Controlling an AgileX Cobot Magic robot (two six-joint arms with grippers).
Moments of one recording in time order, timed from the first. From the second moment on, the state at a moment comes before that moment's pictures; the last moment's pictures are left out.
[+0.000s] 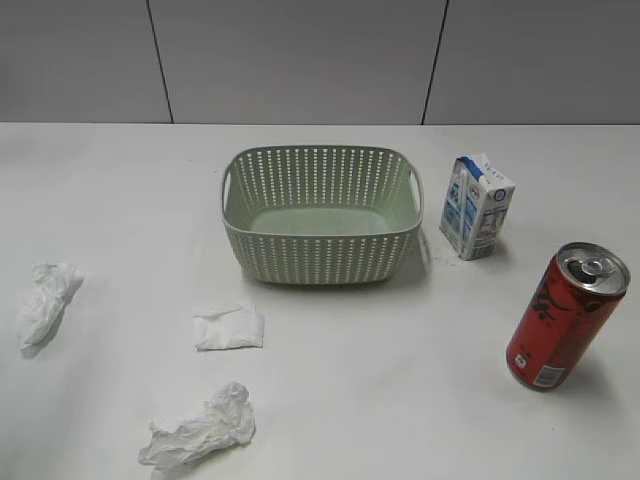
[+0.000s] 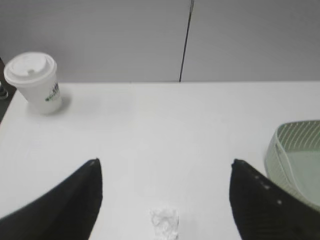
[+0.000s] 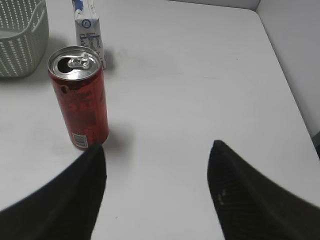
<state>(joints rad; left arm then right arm) -0.03 0.94 -0.94 -0.19 0.64 0.17 -0.01 0.00 -0.42 0.07 0.94 -0.11</state>
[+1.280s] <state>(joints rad) -0.53 2.08 -1.78 -0.06 1.10 -0.18 -0.01 0.00 -0.42 0.07 0.94 -0.11</state>
